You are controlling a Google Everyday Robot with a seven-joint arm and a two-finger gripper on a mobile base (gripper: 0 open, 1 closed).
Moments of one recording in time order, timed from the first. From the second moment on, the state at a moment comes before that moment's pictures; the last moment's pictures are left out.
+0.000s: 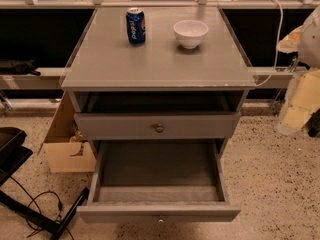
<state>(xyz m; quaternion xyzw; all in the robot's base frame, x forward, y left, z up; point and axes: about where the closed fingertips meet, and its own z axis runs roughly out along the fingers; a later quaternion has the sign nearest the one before) 0.438 -0.216 0.977 -0.60 0.78 -0.04 0.16</state>
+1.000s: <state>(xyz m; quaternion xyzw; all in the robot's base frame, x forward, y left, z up) 0.451 -0.241 1.013 -0.55 0.80 -0.01 0.25</state>
